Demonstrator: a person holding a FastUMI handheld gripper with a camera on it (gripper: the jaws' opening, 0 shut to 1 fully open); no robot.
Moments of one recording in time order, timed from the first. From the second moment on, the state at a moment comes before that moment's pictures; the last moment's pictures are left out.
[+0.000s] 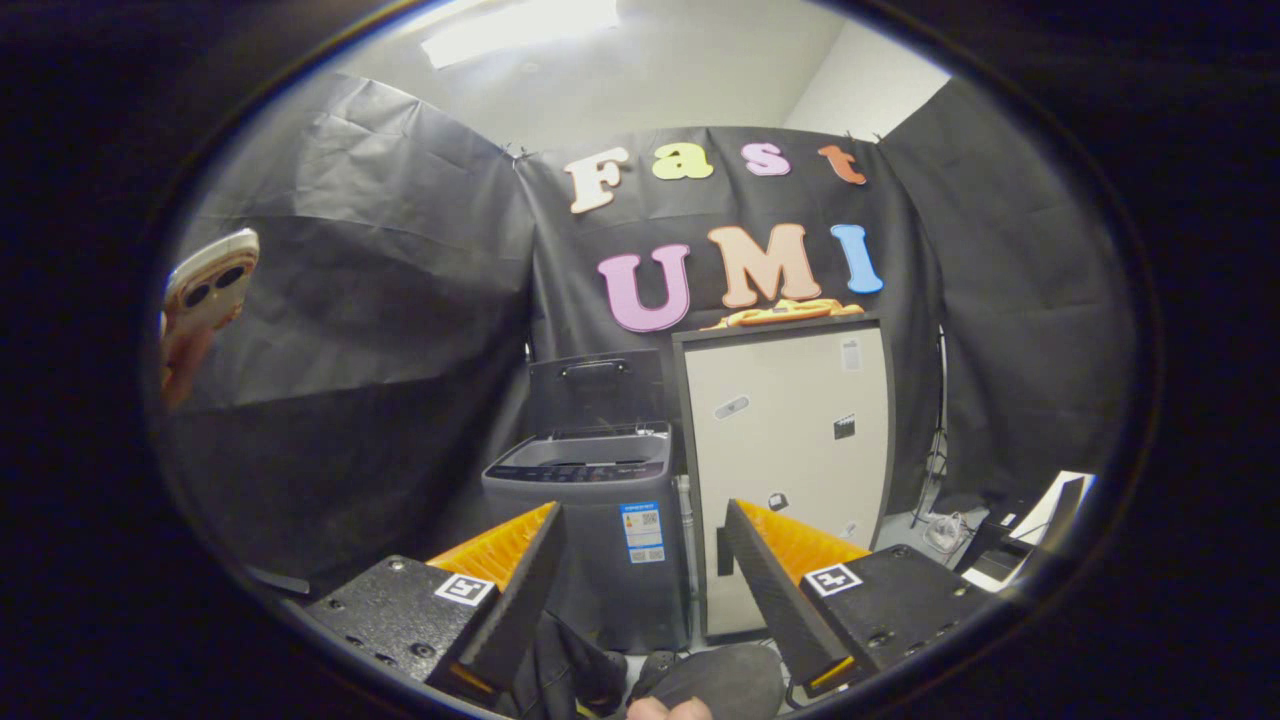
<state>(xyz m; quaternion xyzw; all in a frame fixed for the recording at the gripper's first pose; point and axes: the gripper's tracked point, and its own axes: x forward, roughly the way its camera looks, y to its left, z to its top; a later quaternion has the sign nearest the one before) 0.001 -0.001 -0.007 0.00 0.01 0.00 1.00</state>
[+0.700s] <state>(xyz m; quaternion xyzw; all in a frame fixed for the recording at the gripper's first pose) 0.019 -0.002 -0.001 0.02 0.01 0.00 1.00</state>
